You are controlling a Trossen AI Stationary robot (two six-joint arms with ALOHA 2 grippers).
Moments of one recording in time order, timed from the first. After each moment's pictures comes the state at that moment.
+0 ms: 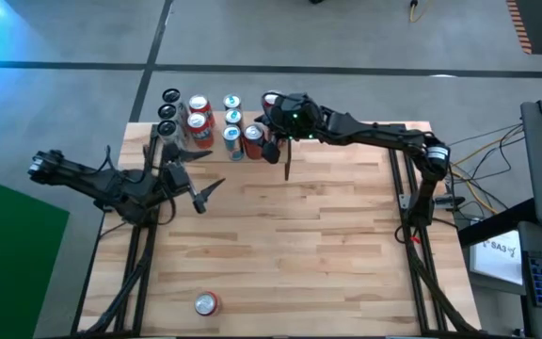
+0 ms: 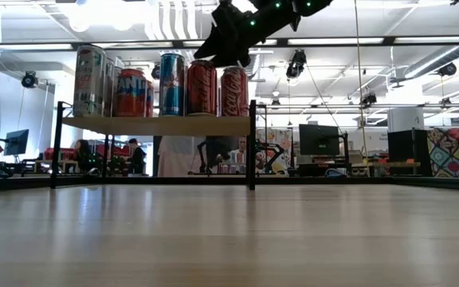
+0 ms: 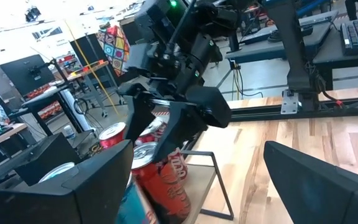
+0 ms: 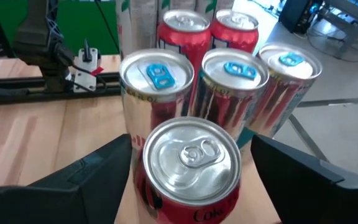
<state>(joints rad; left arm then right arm) -0.31 0.82 0.79 -0.05 -0.83 0.25 -0.36 1.82 1.65 -0.21 -0.11 -0.15</state>
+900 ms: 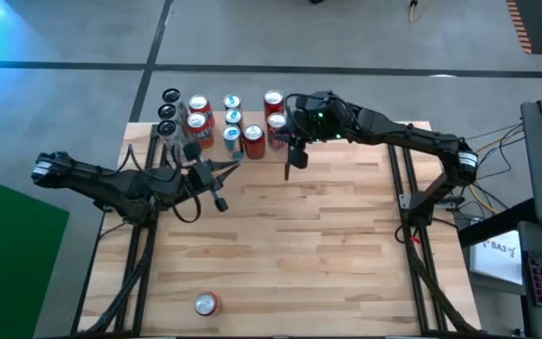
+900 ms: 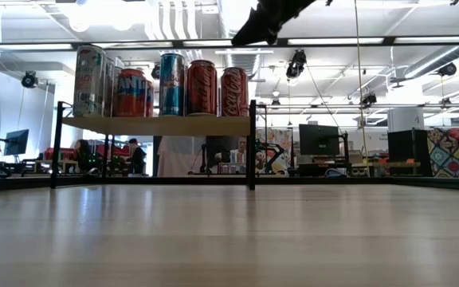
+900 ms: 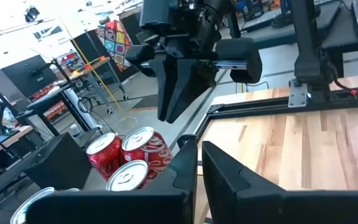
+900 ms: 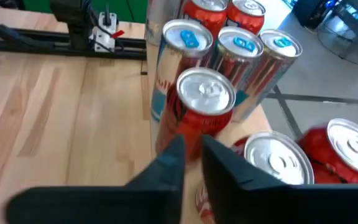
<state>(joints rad) -0.21 1.03 0.89 0.03 -0.76 0.30 -0.34 1.59 1.57 -0.47 -0.11 -0.28</state>
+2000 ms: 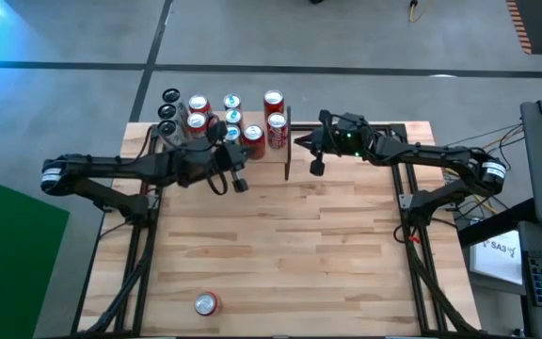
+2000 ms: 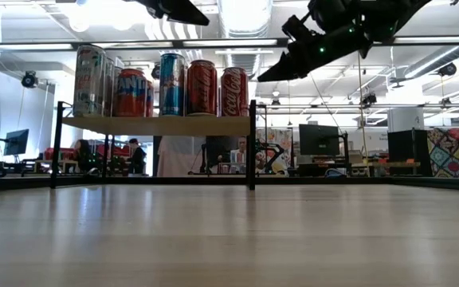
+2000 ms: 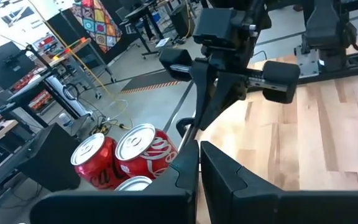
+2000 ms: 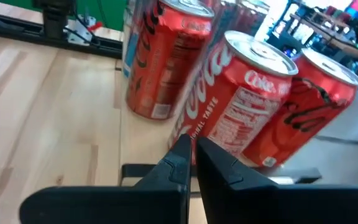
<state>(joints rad) 0.07 1.22 1.03 -0.04 -0.45 0.36 -0.46 1.36 0.88 0.20 -0.17 -0.40</state>
